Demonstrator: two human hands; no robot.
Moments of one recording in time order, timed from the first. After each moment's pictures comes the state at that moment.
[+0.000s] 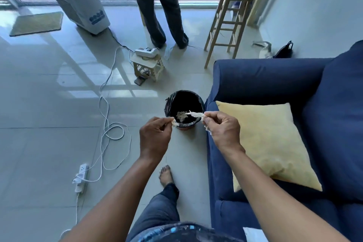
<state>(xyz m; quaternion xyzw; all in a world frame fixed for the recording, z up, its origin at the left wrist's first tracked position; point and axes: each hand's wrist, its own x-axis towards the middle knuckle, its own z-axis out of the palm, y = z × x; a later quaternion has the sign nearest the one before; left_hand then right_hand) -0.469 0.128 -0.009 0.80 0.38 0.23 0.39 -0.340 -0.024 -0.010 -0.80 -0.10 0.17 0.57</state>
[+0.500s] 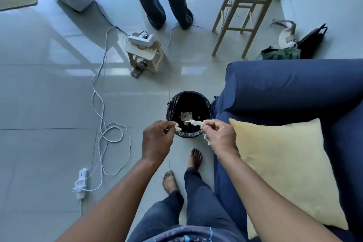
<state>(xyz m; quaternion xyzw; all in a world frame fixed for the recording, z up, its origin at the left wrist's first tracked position) -0.307 0.266 -0.082 0.81 0.41 0.08 0.40 -0.192 0.117 -0.110 -0.82 0.03 0.28 0.50</state>
